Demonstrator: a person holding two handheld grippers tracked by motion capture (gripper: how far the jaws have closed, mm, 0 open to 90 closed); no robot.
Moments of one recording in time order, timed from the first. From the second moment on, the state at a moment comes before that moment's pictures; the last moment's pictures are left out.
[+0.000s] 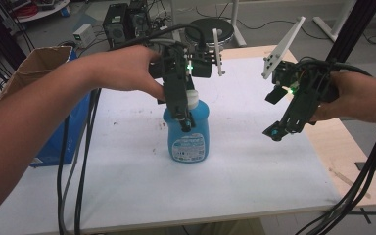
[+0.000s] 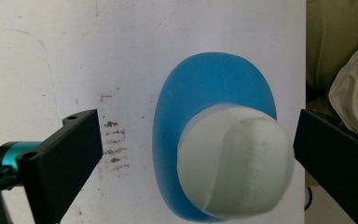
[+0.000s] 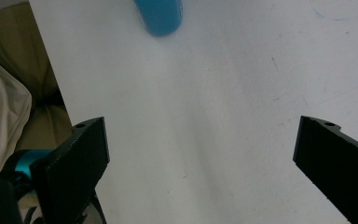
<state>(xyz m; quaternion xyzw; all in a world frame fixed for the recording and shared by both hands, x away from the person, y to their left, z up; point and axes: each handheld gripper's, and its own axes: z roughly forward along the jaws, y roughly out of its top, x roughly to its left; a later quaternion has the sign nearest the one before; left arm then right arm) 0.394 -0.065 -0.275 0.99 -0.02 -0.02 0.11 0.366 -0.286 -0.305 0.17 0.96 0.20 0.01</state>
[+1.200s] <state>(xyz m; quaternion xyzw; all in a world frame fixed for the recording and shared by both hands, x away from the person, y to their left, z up) 0.396 -0.068 -0.292 1.00 -0.03 -0.02 0.09 0.368 -0.285 -0.308 0.17 0.96 0.21 0.01</state>
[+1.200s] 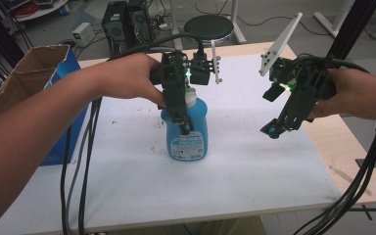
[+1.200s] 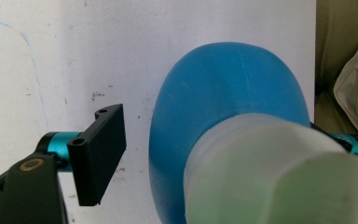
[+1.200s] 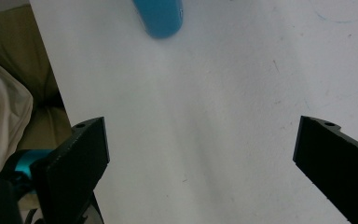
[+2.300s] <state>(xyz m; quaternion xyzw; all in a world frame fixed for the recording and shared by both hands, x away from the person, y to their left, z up) 0.393 -0.064 -0.287 0.99 -0.02 -0.04 0.10 0.367 -0.286 -0.308 0.17 0.96 0.21 0.00</state>
